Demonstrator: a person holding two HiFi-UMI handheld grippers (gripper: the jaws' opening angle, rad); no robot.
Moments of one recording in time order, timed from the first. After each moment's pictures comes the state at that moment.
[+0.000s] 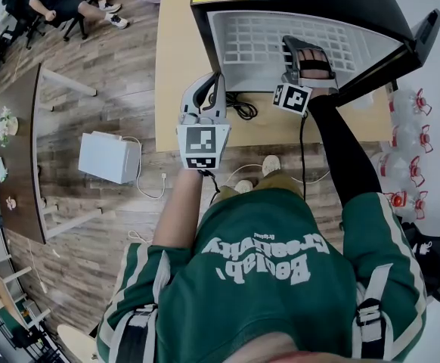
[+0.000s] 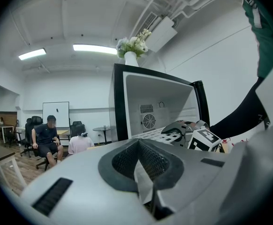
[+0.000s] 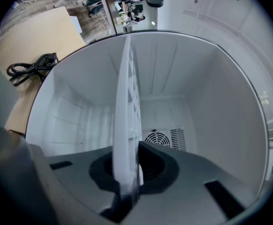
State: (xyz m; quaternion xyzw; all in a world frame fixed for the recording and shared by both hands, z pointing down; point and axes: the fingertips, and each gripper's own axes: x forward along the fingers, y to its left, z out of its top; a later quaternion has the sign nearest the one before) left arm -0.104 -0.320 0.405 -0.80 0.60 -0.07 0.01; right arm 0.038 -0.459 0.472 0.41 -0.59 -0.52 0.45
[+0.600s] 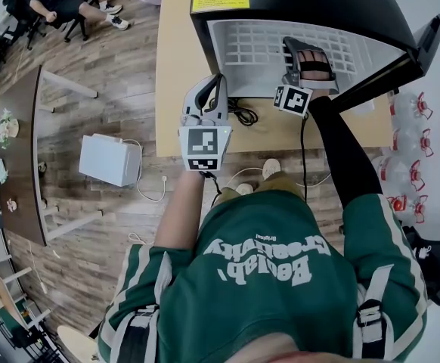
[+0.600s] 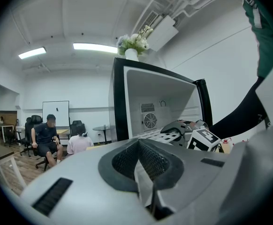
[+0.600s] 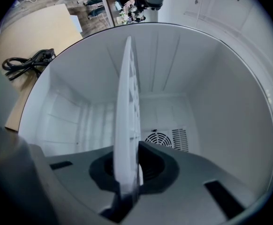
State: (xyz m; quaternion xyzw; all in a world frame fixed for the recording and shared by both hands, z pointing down) left arm -0.101 -0.335 0.408 -0.80 0.60 -0.08 0.00; right arm 0.038 -0.475 0.472 0.41 -0.59 -0.53 0.45
